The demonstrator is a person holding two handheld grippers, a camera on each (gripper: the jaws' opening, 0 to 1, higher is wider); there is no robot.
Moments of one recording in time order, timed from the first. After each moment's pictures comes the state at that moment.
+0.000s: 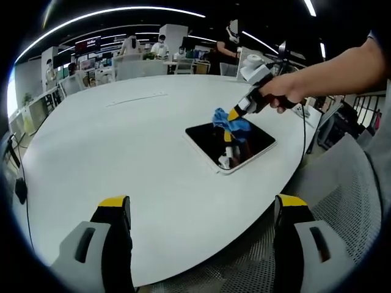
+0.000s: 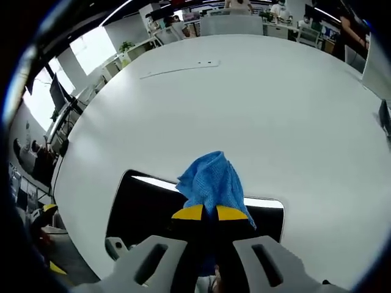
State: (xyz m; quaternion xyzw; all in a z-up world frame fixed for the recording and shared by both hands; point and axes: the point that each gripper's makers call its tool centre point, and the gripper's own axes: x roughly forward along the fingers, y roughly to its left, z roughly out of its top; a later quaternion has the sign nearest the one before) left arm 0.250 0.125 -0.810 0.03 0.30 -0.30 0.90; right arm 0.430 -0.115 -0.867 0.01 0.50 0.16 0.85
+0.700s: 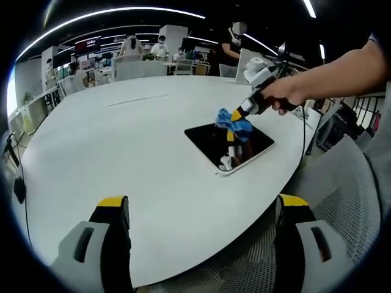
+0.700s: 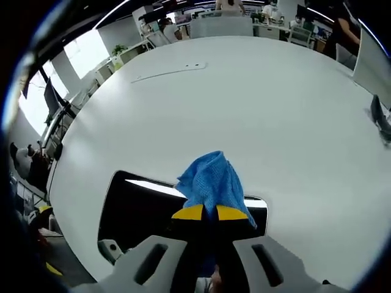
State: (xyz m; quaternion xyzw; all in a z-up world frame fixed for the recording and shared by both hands) left arm 0.250 0.122 -0.809 0.02 0.30 -0.30 0.90; right arm 0.427 -0.131 -0.867 0.01 0.49 0.13 0.86
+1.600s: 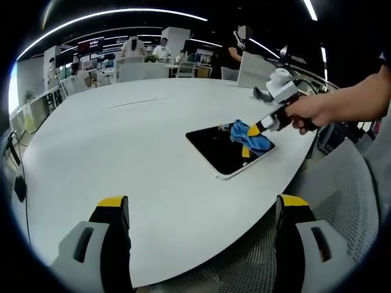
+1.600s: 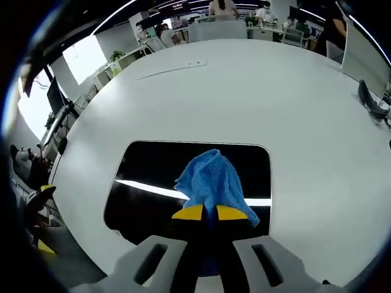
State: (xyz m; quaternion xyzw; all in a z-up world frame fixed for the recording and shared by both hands) left arm 0.251 0.123 -0.805 0.02 0.29 -0.30 0.91; right arm 0.352 -0.128 -0.867 0.02 0.48 0.12 0.87
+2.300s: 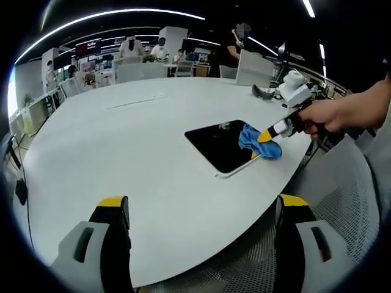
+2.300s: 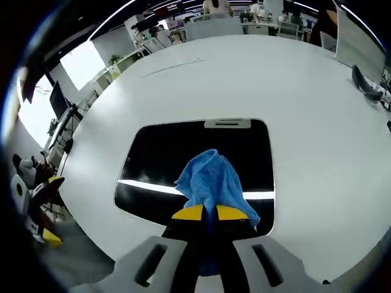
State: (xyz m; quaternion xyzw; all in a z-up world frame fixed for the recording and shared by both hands) left arm 0.249 0.121 -0.805 0.03 0.30 -0.30 0.91; right arm 0.318 -0.125 -0.867 0.05 0.48 0.12 0.87
